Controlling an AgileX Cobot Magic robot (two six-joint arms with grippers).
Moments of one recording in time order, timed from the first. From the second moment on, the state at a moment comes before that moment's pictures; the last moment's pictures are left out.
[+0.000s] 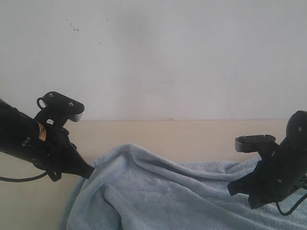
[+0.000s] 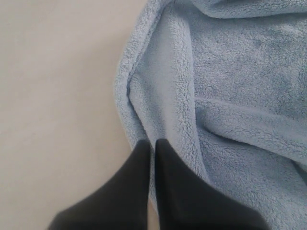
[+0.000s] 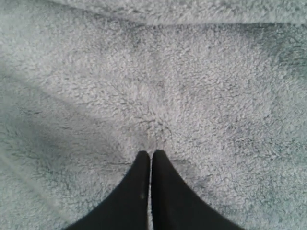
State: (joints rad) left arm -0.43 1.62 -0.96 0.25 0.37 -0.08; right arm 0.18 1.86 -1.00 0.25 0.51 -0.25
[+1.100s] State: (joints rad) left arm -0.43 1.62 -0.96 0.26 0.37 -0.08; right arm 0.10 1.93 -1.00 0.23 0.27 -0.26
